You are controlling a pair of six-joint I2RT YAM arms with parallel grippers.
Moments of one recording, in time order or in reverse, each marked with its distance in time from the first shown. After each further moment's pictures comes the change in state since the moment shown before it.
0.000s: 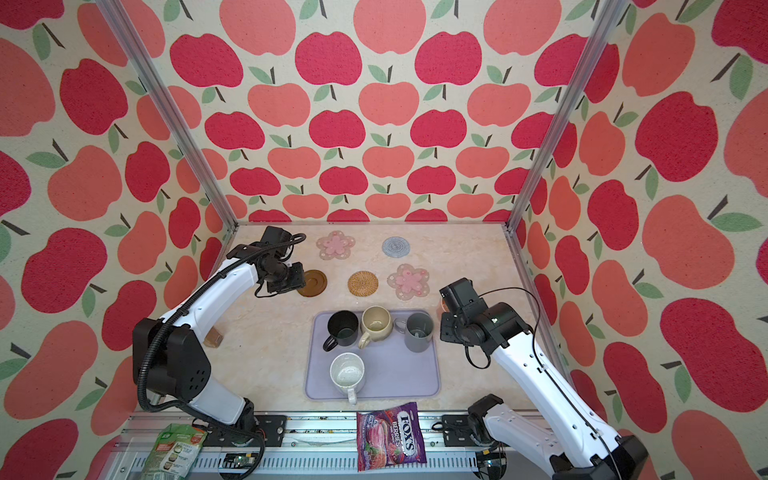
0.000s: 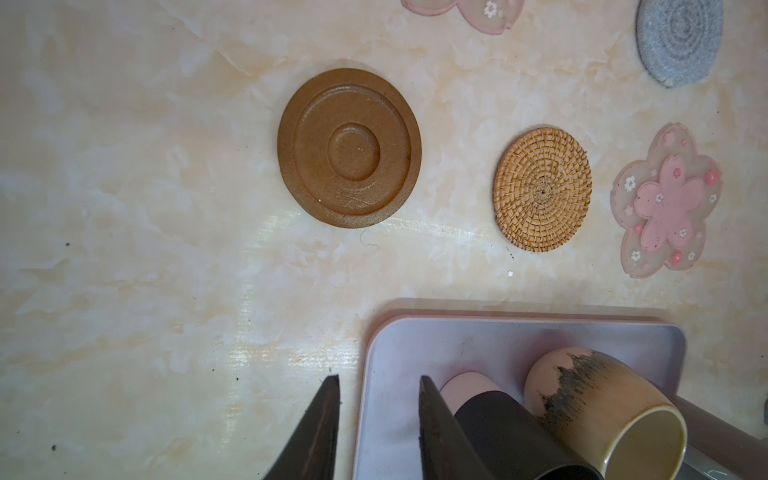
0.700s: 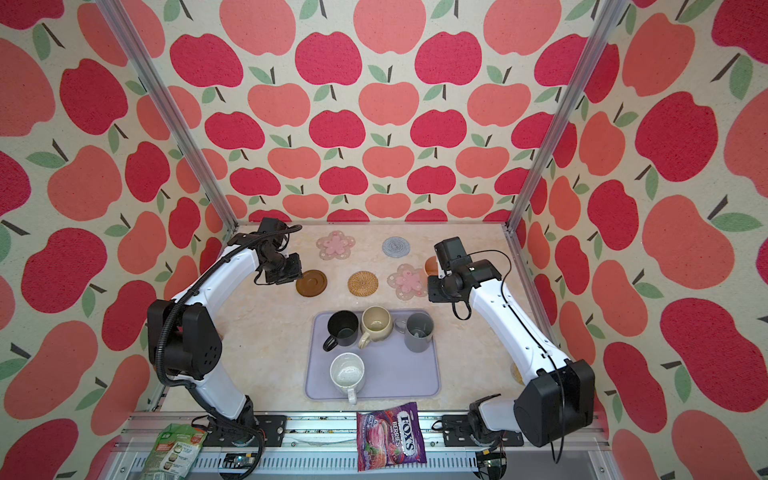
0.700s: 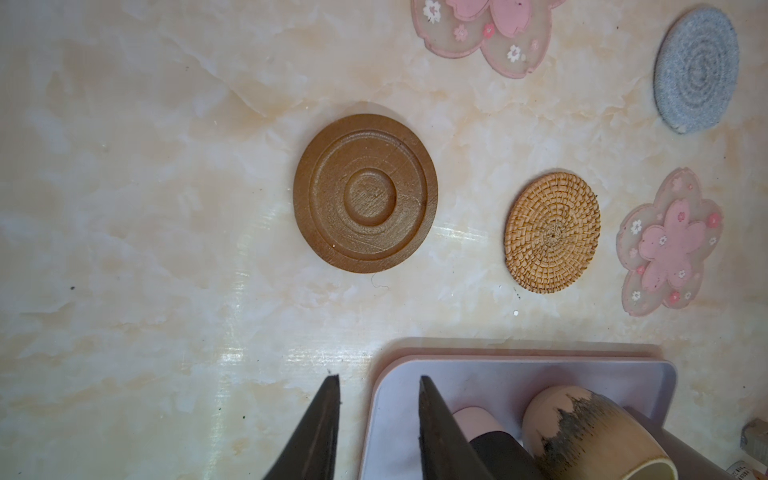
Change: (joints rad) left arm 0.072 0.151 0.136 -0.032 0.052 0.034; right arm -0.128 0.391 0.205 0.229 -0.135 -0.272
